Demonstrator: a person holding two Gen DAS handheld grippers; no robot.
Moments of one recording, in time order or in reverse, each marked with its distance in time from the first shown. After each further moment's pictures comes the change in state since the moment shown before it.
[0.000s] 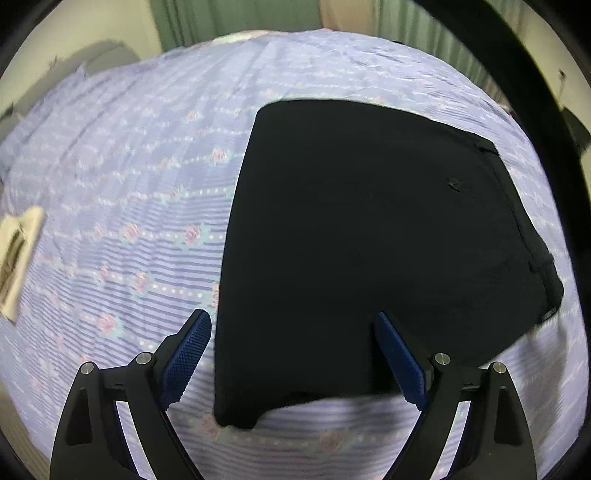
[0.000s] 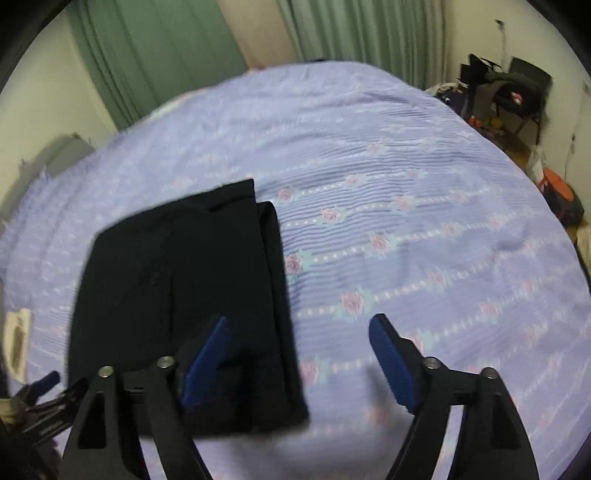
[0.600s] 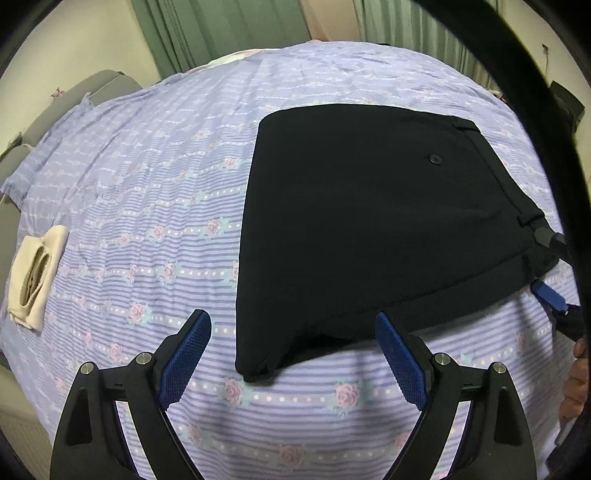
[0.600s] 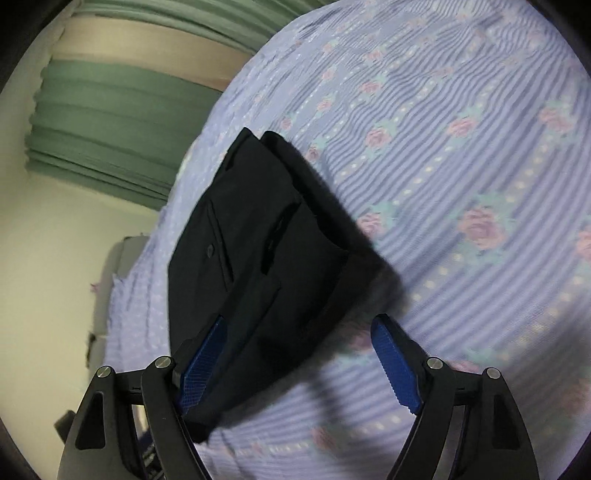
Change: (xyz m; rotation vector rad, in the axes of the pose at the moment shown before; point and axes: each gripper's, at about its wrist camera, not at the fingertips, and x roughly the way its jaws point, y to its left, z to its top) left arm -0.017 -0.008 -0.025 0.057 -0.051 0.066; right arm 0.045 -0.014 -0.088 0.533 0.048 0.416
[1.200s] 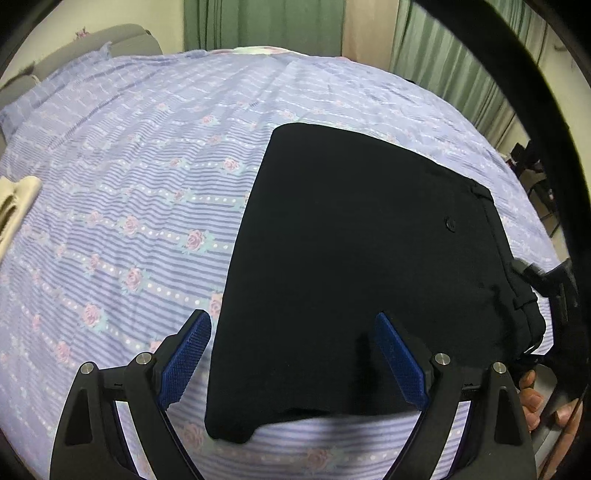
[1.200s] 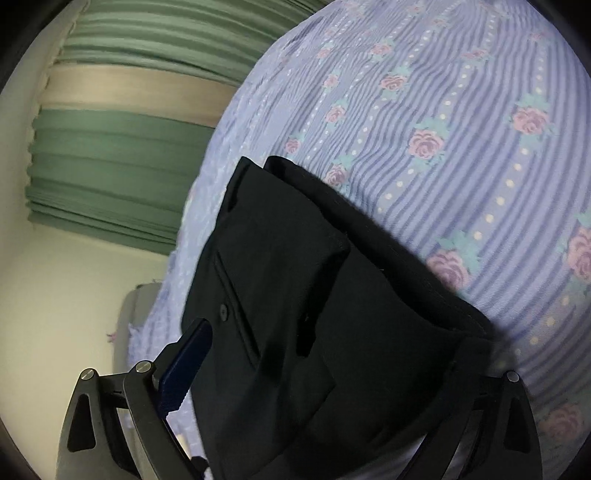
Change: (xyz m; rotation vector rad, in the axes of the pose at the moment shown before) left arm 0.038 0.029 0.030 -0.241 -0.025 -0.168; right arm 0.046 0.022 0.022 0.134 -0.111 0.017
